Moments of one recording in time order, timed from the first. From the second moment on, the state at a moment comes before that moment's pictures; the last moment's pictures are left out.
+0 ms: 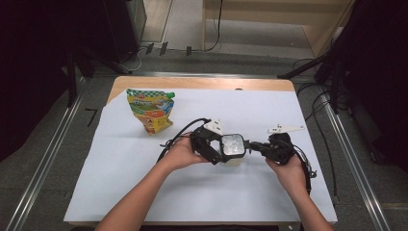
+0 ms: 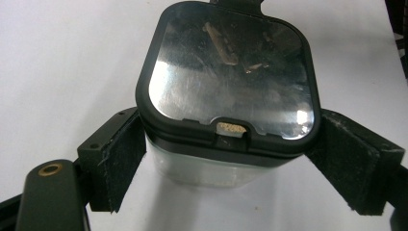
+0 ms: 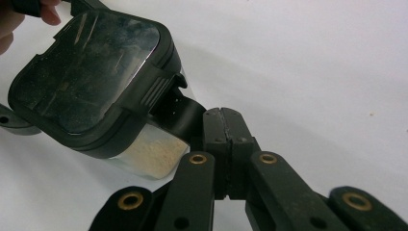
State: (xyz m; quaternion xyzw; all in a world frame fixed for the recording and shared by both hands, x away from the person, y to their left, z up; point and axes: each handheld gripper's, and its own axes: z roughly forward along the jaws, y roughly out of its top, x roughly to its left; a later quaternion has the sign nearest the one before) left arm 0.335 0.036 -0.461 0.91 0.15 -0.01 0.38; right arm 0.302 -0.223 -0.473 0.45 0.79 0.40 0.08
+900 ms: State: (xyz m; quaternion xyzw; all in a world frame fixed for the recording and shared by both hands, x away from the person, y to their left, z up) left arm 0.333 0.029 -0.447 0.92 0.12 0.02 0.36; right arm 0.302 -0.222 -0.476 0.46 0.79 0.40 0.07
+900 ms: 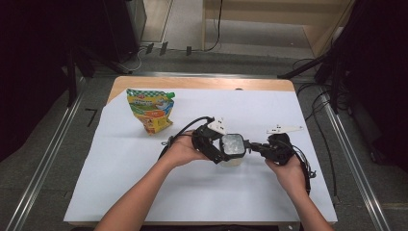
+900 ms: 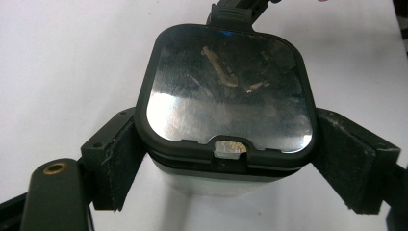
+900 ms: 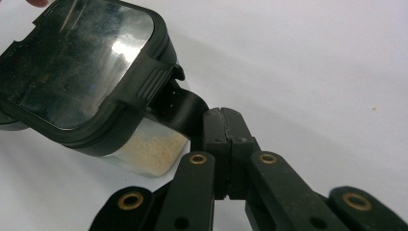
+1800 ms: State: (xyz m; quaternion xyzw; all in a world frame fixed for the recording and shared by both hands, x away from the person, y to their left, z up) left arm 0.331 0.024 -0.428 0.92 0.12 0.02 0.37; right arm 0.302 -0.224 -0.476 0.45 0.79 0.41 0.07
